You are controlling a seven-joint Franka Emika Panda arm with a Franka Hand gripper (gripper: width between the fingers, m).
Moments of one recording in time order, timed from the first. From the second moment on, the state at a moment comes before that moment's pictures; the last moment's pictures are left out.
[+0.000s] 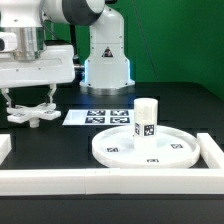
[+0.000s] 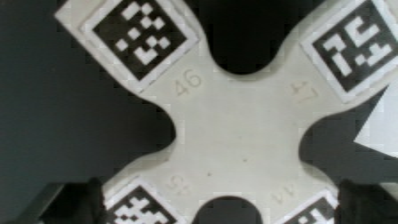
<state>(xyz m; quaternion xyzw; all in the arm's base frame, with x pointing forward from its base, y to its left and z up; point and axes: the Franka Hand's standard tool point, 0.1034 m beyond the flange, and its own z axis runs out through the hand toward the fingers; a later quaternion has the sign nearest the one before) 0.378 -0.195 0.047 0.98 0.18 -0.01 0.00</state>
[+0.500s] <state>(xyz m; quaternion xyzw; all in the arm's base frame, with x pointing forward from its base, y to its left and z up) 0.369 -0.196 0.038 0.98 0.17 -0.02 0.00</state>
